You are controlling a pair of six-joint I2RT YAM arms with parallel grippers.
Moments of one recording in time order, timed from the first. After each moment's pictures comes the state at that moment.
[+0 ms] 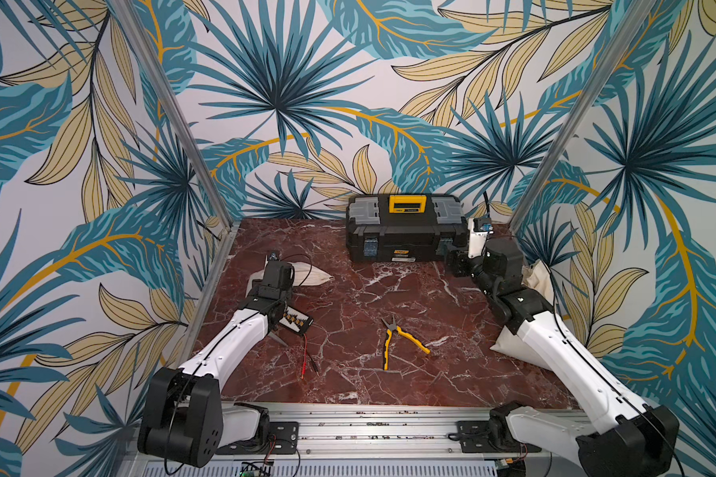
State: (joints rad) left arm -0.19 1.27 0.82 -0.27 -0.45 -0.14; right arm 0.43 1.15 1.06 -0.25 0.29 0.07
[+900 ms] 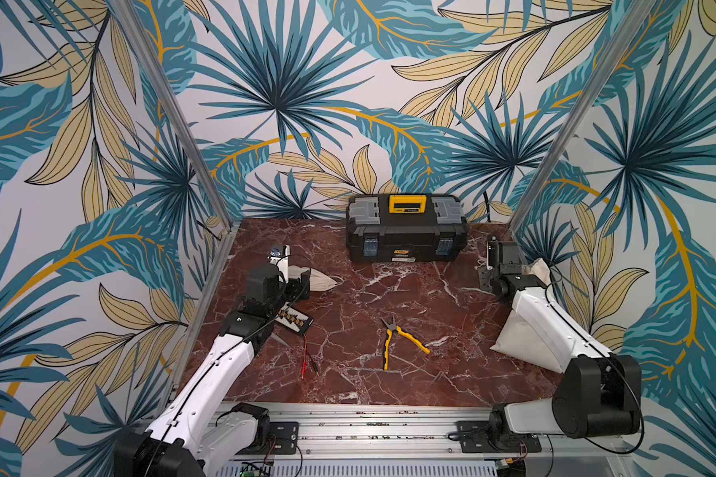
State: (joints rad) left arm -0.24 1.02 0.79 -0.19 -0.06 -0.10; right arm 0.20 1.38 1.07 -0.43 0.43 -0.11
